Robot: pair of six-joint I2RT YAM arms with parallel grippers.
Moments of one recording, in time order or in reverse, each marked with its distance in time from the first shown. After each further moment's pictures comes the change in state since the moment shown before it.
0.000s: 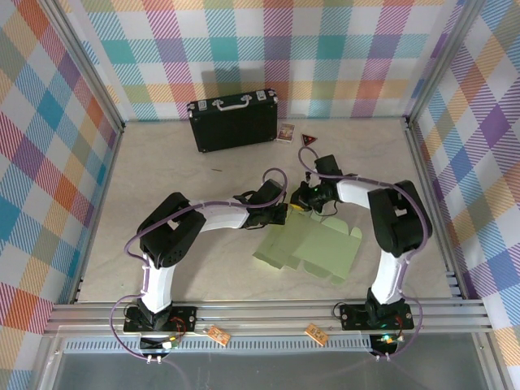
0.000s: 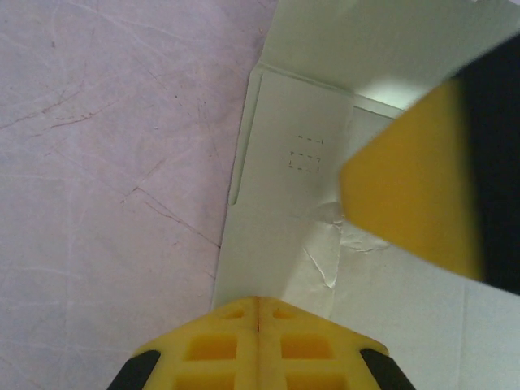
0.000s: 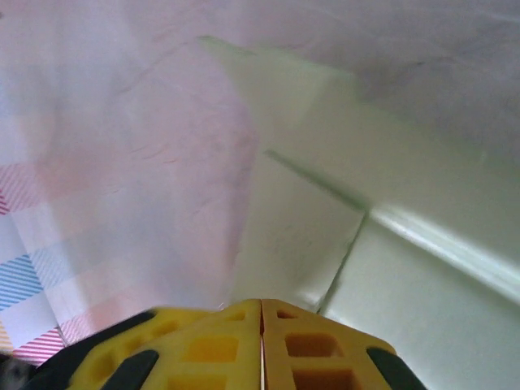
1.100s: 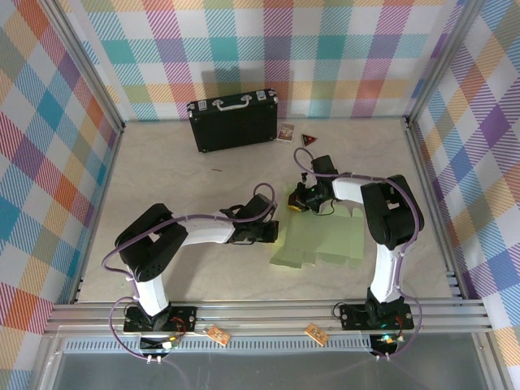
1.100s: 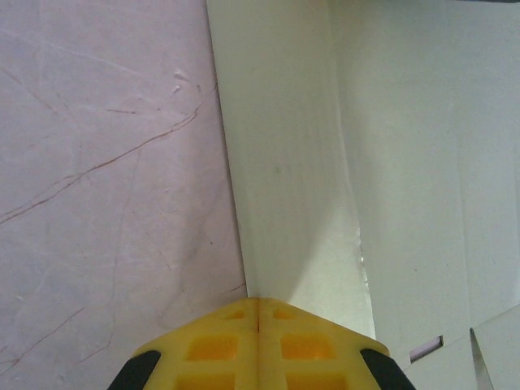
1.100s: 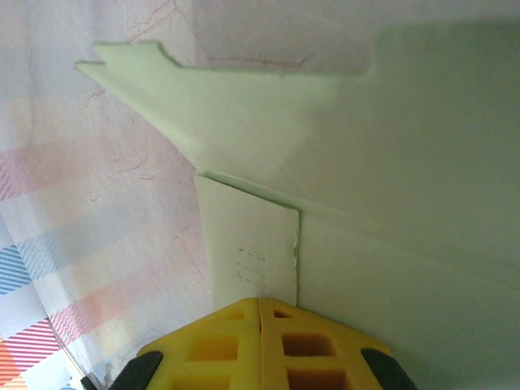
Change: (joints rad) left arm -0.033 -0.179 -0.246 0.020 0.127 -0.065; right arm 0.004 0.060 0.034 -0.003 -0.010 -0.047
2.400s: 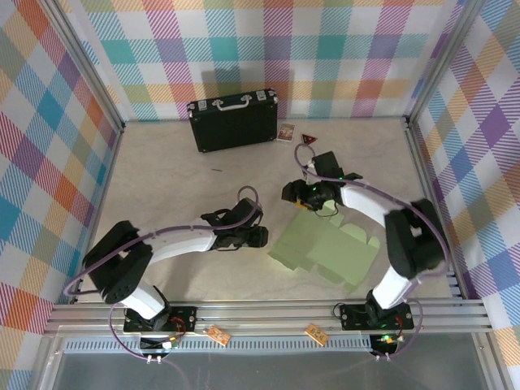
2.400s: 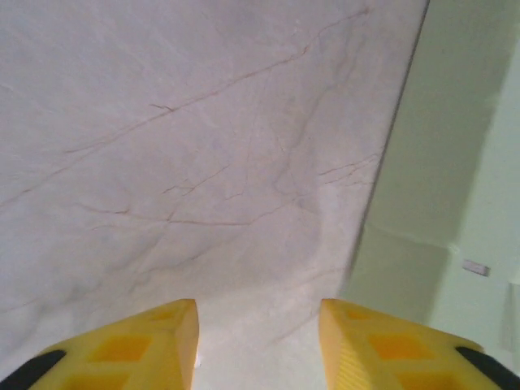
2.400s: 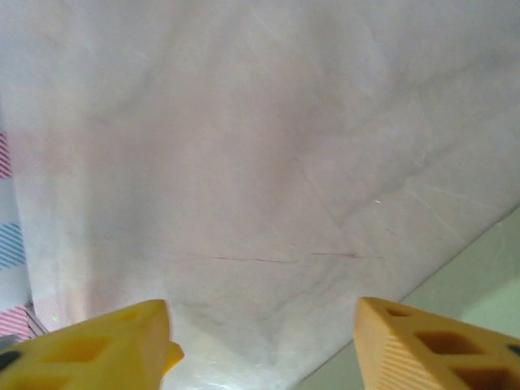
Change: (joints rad) left arm -0.008 -0.275 -0.088 -0.227 -0.128 -0.009; right arm 0.064 -0.343 -0.062 -0.097 0.127 -0.042
